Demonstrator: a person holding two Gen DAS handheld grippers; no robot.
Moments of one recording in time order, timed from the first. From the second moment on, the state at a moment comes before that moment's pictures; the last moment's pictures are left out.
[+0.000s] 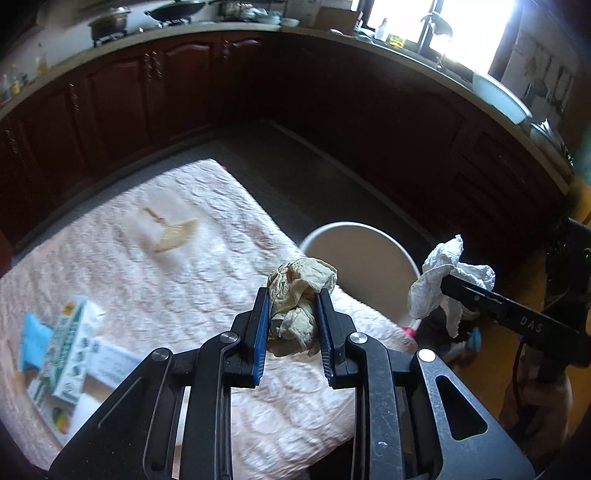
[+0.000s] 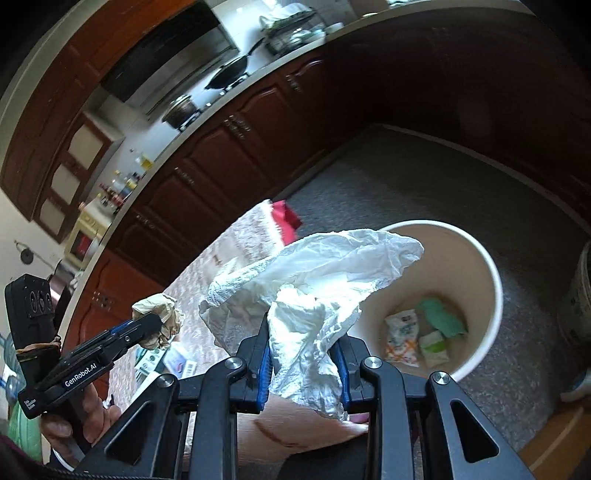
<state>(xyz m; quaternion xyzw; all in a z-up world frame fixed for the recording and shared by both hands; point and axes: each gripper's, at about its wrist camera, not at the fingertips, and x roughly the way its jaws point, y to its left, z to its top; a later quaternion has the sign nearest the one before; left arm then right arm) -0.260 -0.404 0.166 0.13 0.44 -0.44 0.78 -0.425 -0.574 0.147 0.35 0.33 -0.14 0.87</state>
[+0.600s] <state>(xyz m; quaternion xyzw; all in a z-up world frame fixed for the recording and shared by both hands) -0.270 -0.488 0.125 0.12 0.48 -0.47 0.73 -0.434 -0.625 0.095 0.37 0.37 -0.22 0.82</state>
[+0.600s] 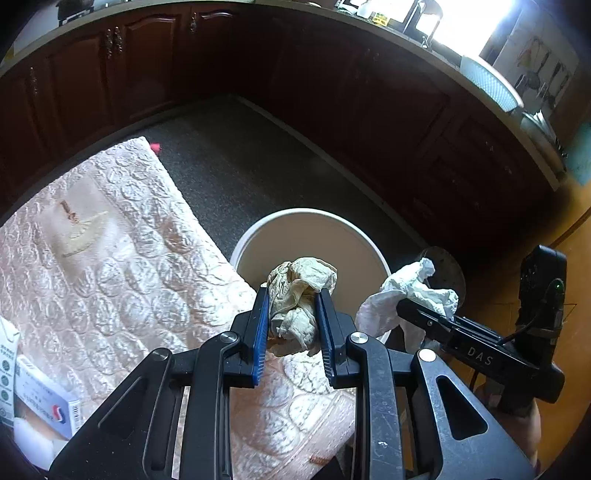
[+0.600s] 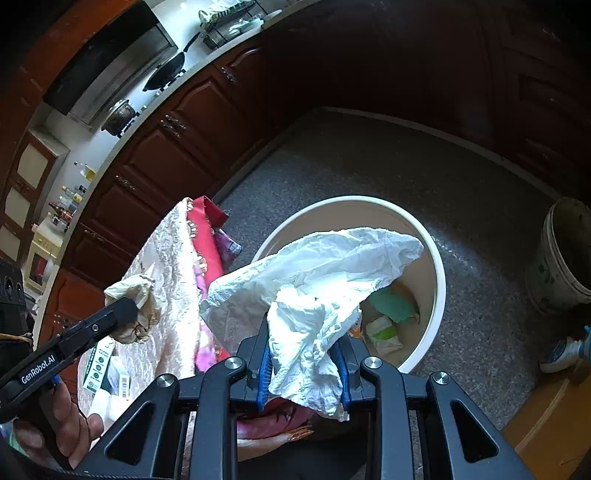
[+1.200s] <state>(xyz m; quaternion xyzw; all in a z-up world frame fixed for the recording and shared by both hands) -0.271 -0.516 0.112 0.13 0.48 -0.48 0.73 -0.426 -0.637 0.081 0.35 0.40 -0.25 0.81</state>
